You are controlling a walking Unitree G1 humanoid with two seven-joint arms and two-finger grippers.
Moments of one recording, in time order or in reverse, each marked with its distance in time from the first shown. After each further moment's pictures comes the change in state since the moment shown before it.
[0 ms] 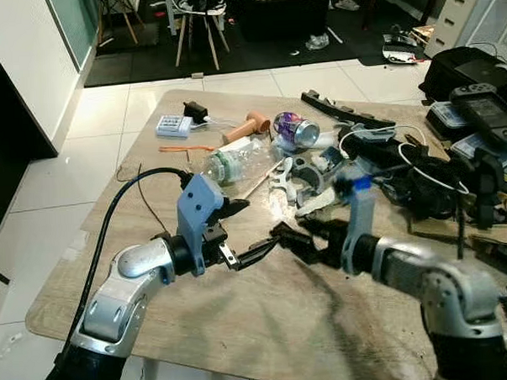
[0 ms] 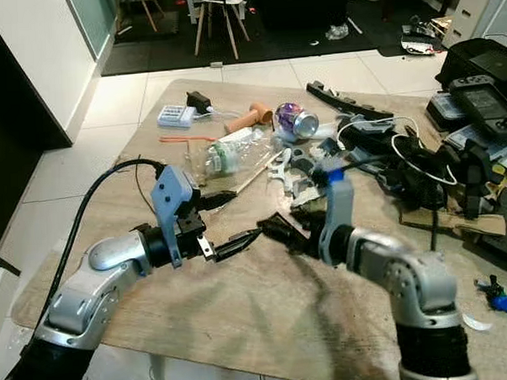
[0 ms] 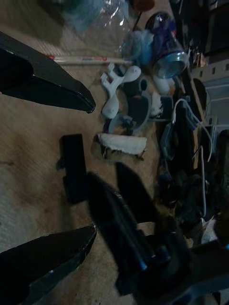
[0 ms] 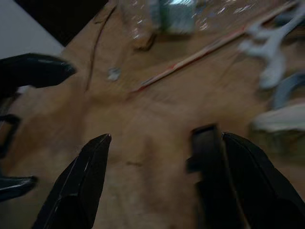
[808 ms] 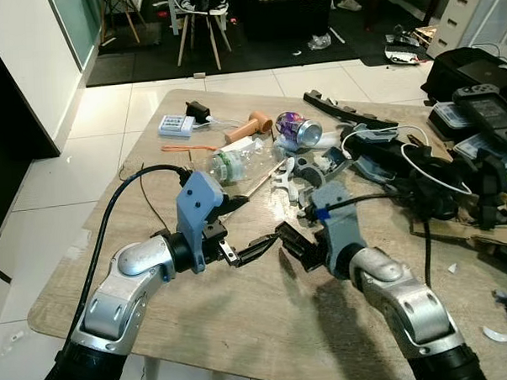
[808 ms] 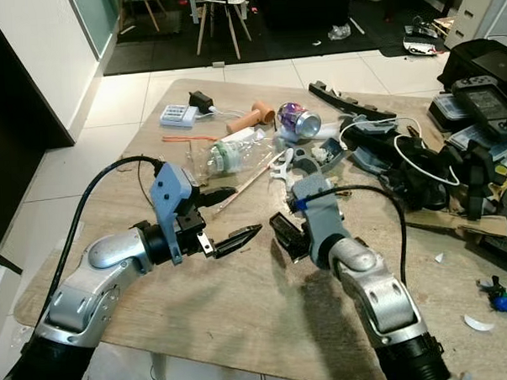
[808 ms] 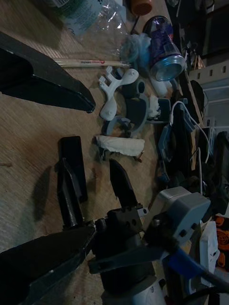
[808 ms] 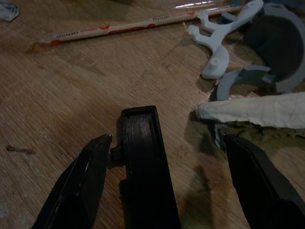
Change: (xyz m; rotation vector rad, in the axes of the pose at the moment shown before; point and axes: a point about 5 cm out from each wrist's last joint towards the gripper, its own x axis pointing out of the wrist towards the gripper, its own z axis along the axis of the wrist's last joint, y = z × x) left arm 0.001 0.001 0.001 0.002 -0.005 0.009; right arm 0.031 -0.007 -0.044 -0.432 0.017 -0.287
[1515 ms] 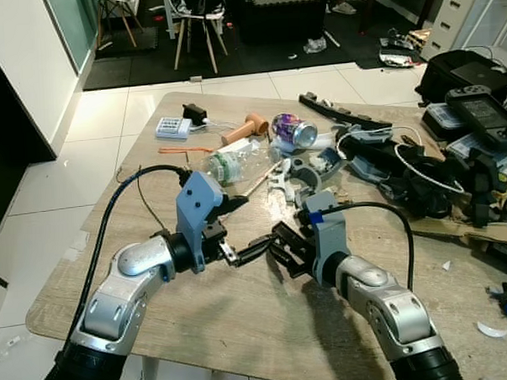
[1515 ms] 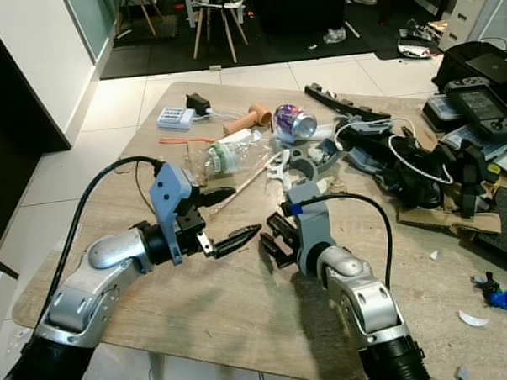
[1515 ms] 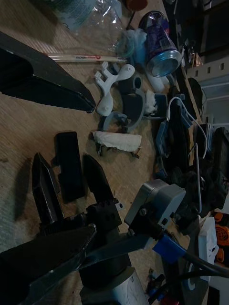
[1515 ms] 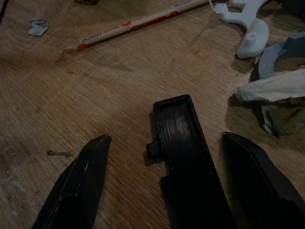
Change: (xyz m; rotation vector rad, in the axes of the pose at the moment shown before) left arm 0.000 0.000 0.000 0.000 0.001 -0.004; right arm 0.009 0.019 -0.018 0.225 0.089 0.113
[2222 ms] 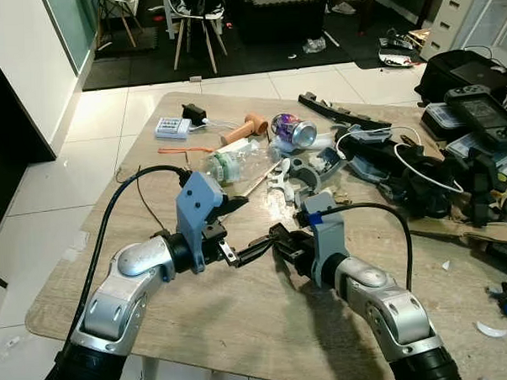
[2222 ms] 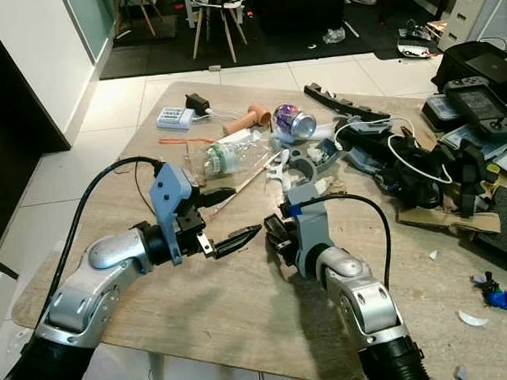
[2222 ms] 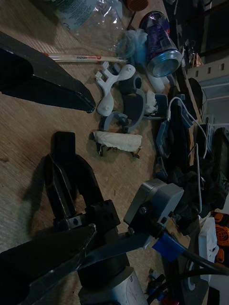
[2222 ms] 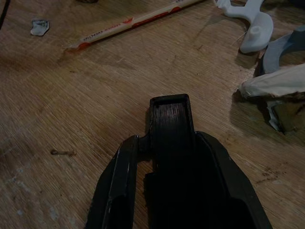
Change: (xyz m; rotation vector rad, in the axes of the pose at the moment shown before) left arm 0.000 0.000 0.000 -0.001 0.001 0.003; right arm 0.000 -0.002 -0.005 0.045 0.051 -0.007
